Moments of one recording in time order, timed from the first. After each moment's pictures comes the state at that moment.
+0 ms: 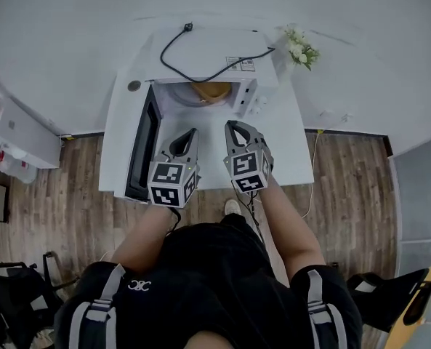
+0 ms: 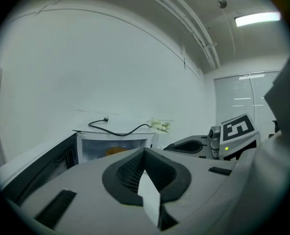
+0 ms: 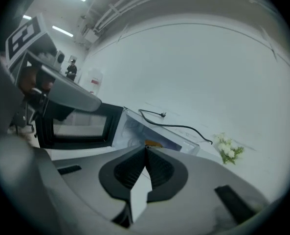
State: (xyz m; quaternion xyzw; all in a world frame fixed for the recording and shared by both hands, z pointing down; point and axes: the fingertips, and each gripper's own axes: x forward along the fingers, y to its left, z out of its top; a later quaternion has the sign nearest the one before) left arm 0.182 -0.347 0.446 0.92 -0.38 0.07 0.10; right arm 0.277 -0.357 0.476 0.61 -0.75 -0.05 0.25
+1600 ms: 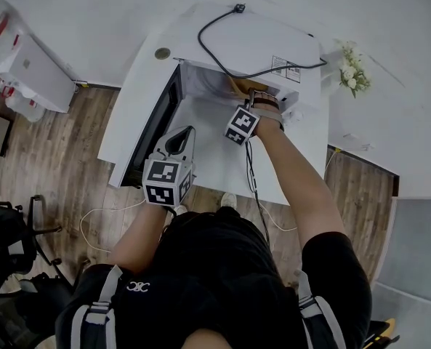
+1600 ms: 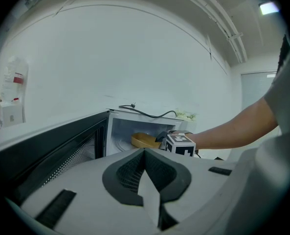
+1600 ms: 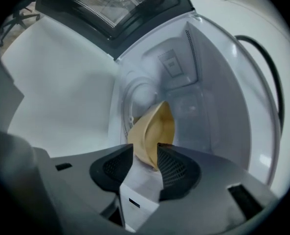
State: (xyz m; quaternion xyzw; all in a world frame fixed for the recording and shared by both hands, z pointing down) left arm 0.129 -0.398 0.513 0.86 -0.48 0.10 0.17; right arm 0.312 -0.544 0.631 0.40 -0.59 -0.23 0.67
